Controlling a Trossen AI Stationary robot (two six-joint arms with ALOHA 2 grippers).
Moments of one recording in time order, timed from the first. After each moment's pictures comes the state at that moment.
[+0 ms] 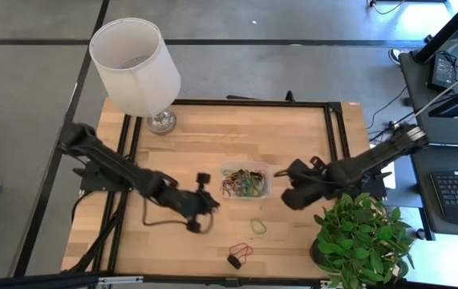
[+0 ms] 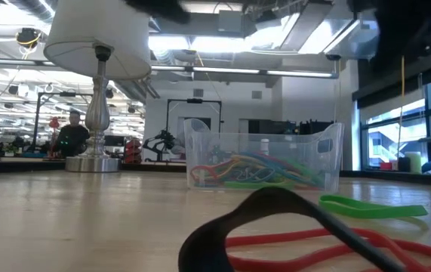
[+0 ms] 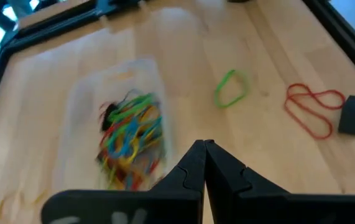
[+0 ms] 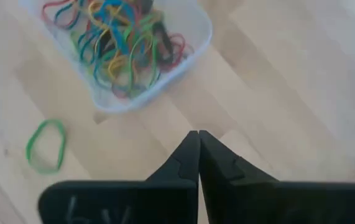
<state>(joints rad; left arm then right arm) -0.46 1.51 1.09 -0.32 -0.41 -0.04 0.47 1.33 1.12 -1.15 0.45 1.12</state>
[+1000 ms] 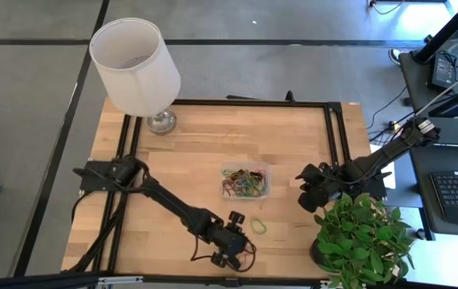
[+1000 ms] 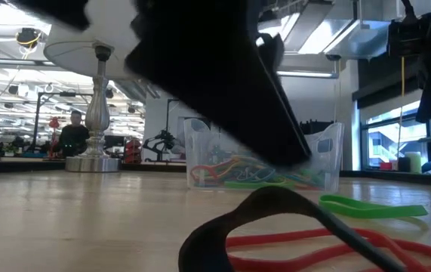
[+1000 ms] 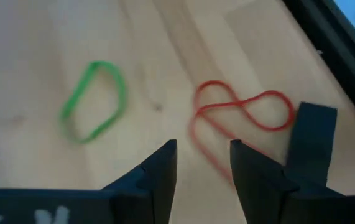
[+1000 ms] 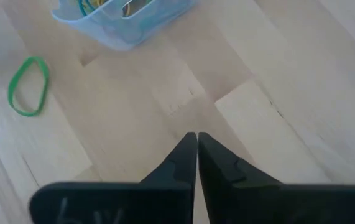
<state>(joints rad) -0.50 2.16 1.57 -0.35 -0.18 -0.05 0.55 1.00 0.67 -0.88 0.35 1.12</state>
